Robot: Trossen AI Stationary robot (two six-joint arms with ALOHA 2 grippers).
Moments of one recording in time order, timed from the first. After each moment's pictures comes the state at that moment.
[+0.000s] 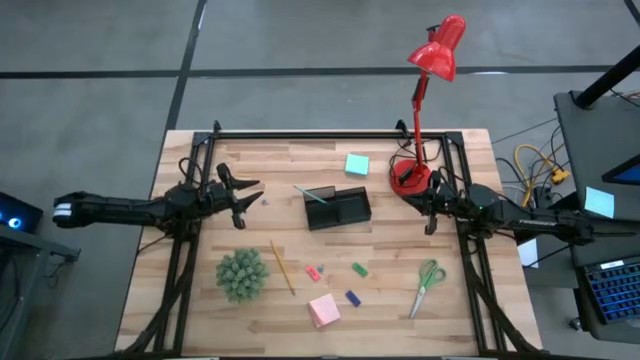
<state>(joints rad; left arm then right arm) 0.07 0.52 0.09 0.46 -0.28 0.14 -0.15 0.11 0.01 0.09 0.05 0.11</state>
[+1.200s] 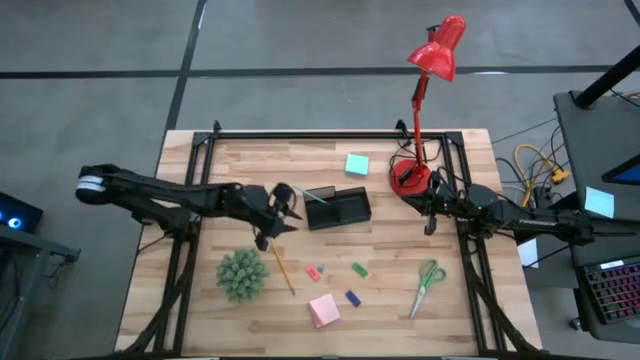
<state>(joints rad) -0.05 1.18 0.74 -0.10 0.00 0.70 -0.15 0.11 0.01 0.07 0.05 0.10</state>
